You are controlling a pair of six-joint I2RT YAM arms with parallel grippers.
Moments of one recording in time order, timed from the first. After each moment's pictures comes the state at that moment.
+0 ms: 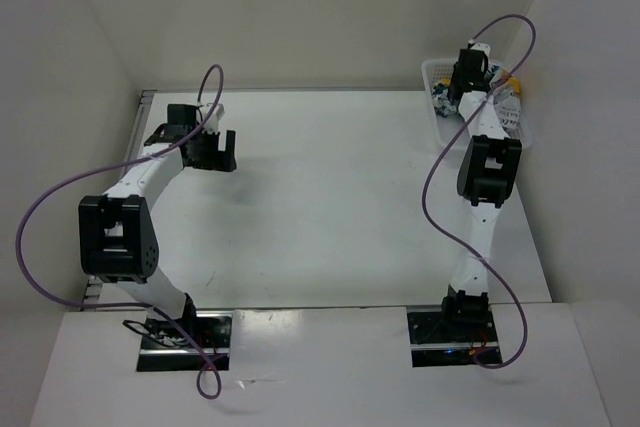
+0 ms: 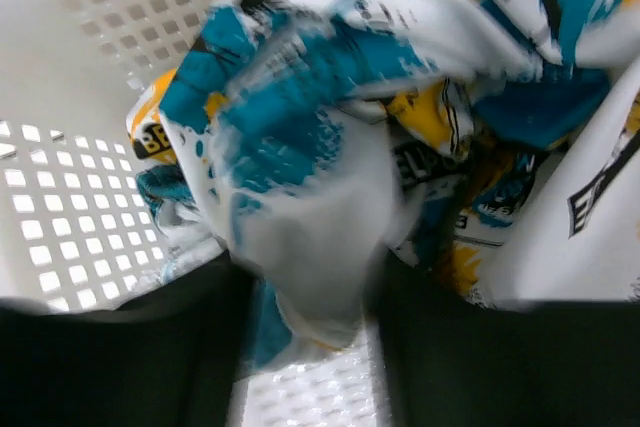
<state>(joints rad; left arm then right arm) 0.01 1.64 1.20 -0.45 0.20 0.07 -0.13 2.43 2.19 -0.31 0.29 0.06</state>
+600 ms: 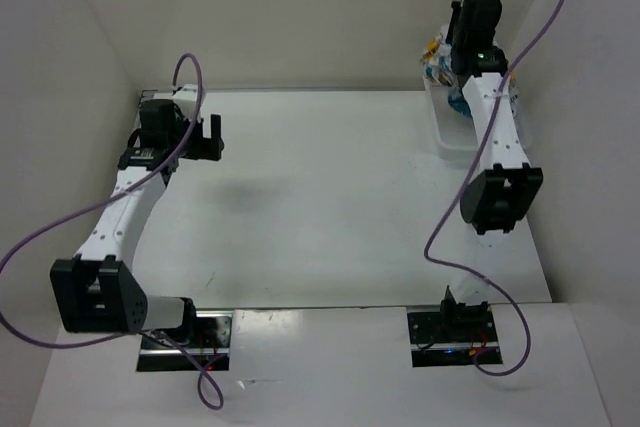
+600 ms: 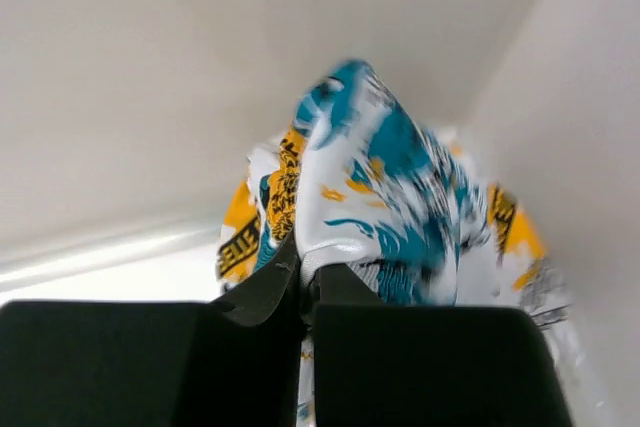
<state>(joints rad) 0.01 1.37 1.16 -0.40 0.15 0.07 0.00 2.07 2.23 -0.38 0.32 0.02</state>
